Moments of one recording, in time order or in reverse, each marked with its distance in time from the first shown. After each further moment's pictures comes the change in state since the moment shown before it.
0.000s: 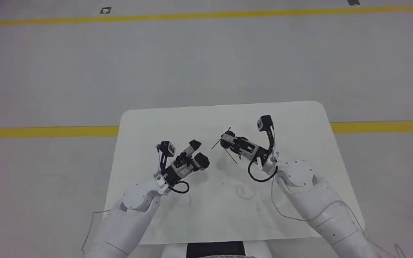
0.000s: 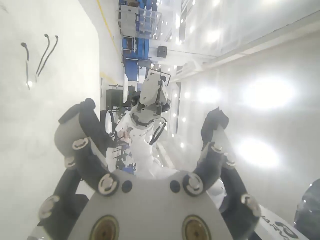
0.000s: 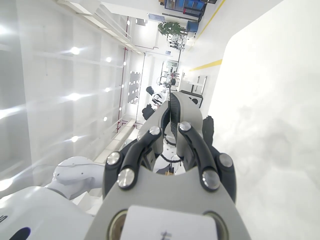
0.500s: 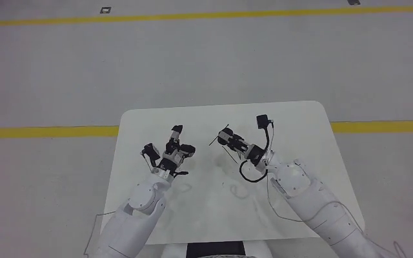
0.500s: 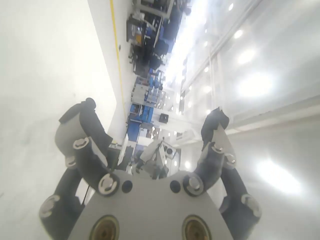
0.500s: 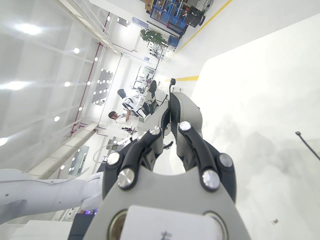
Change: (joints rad) left arm 0.026 -0.023 0.010 -0.078 -0.004 0.124 0.460; right arm 0.021 0.015 -0.069 -0.037 -0.236 0.000 -0.208
